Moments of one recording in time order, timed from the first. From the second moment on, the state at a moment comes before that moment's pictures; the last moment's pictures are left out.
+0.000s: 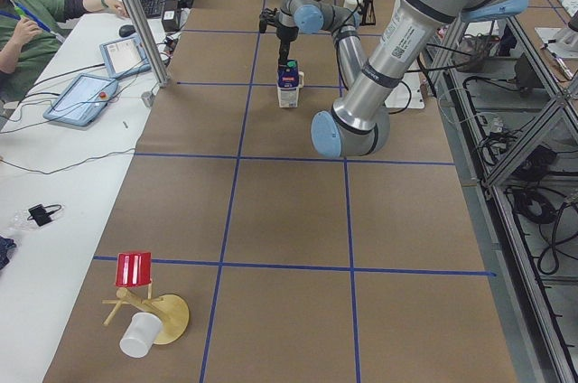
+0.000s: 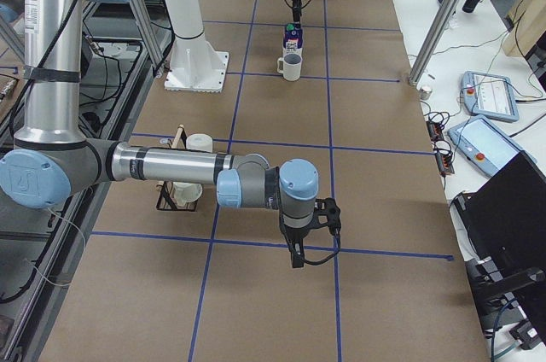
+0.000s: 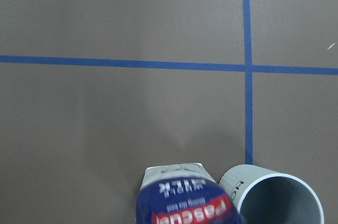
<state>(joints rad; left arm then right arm) -0.62 -2.30 -1.94 -1.29 -1.83 -1.07 1.57 -1.68 1.65 -1.49 2.24 -0.11</state>
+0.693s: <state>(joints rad) -1.03 -1.98 -2.02 -1.26 -2.03 -0.43 1.57 -1.68 1.63 -1.49 2.24 -0.11</state>
